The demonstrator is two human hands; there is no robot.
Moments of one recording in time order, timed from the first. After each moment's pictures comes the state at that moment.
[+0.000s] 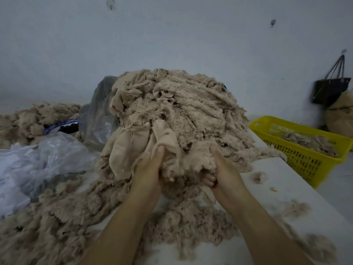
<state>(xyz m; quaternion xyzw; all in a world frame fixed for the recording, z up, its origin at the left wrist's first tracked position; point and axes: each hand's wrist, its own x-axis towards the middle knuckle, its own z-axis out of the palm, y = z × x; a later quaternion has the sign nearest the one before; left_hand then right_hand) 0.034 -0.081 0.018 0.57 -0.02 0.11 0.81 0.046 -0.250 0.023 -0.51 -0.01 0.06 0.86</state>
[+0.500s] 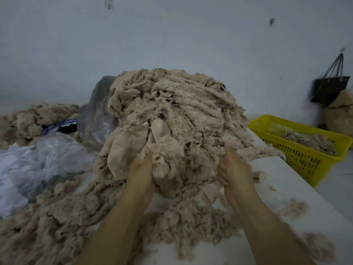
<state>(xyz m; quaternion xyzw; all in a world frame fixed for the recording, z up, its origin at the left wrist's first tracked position) 0.032 -0.077 0.025 0.56 0.03 0.11 0.82 0.049 -0.265 0.025 -0.60 0.08 -0.07 0.79</state>
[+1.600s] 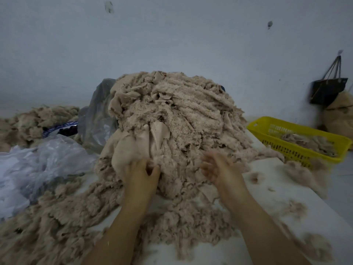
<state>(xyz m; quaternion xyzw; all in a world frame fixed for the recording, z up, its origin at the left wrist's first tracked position) 0.053 -0.058 -0.009 0.89 0.10 0.25 0.37 0.063 -0.262 0.007 -0.57 0.03 -0.01 0.82</state>
